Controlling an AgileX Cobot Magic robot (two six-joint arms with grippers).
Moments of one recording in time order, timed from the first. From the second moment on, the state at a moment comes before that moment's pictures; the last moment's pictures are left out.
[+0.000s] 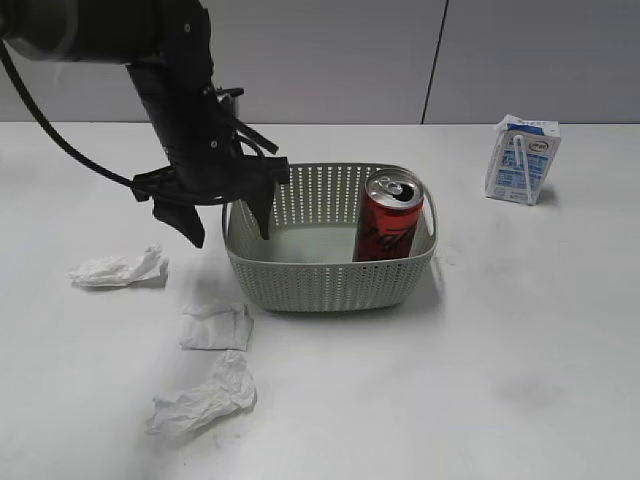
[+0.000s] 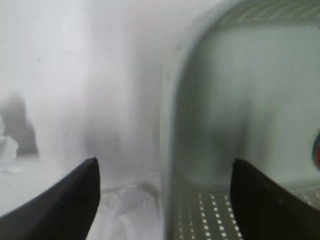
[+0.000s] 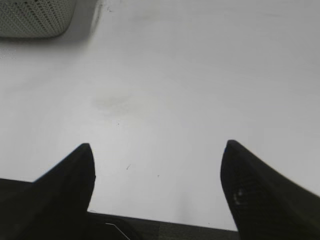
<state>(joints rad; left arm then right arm) -0.51 2.09 -1.60 -0.26 1.03 -0.34 0.11 0.34 -0.47 0.06 0.97 -0.03</state>
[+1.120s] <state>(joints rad) -0.35 1.76 -2.03 0.01 1.22 -0.27 0.11 0.27 -0.42 0.07 0.95 -0.03</state>
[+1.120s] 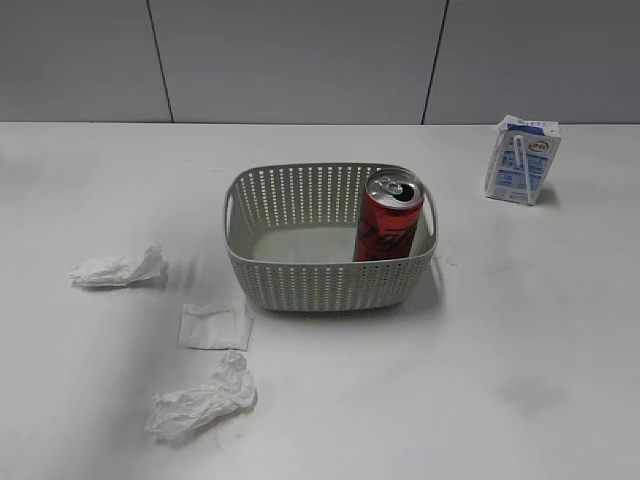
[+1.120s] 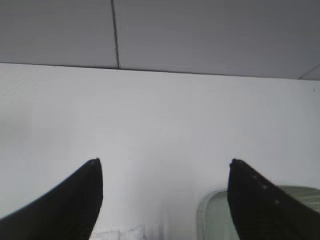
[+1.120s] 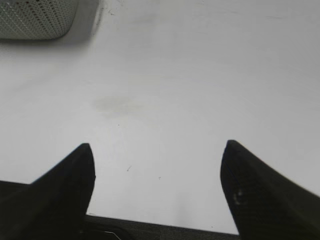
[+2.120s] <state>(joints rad) -0.20 0.81 -0.83 0.16 1.21 -0.11 0.11 0.27 -0.42 0.07 0.95 -0.03</state>
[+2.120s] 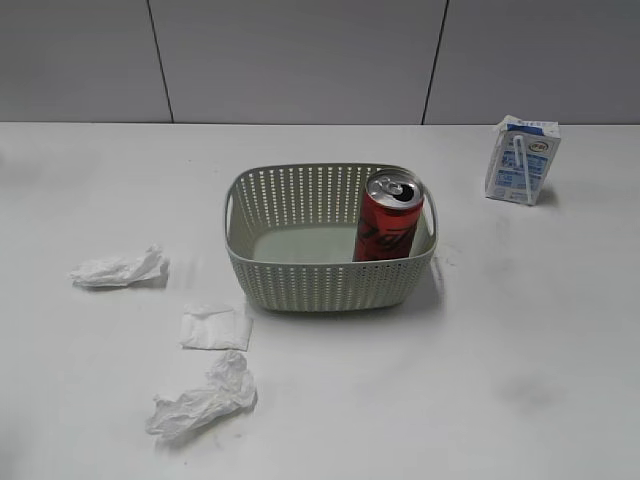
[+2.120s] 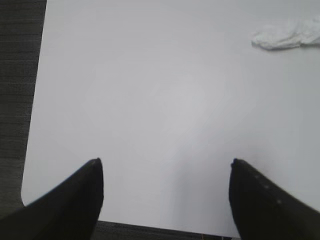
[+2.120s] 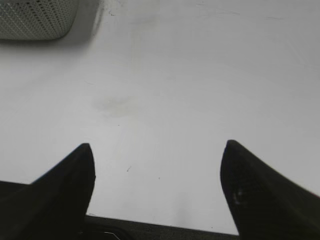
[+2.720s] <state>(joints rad) -0.20 0.30 -0.52 0.06 1.04 -0.04 0.11 0.27 -0.42 0.07 0.95 -0.03</state>
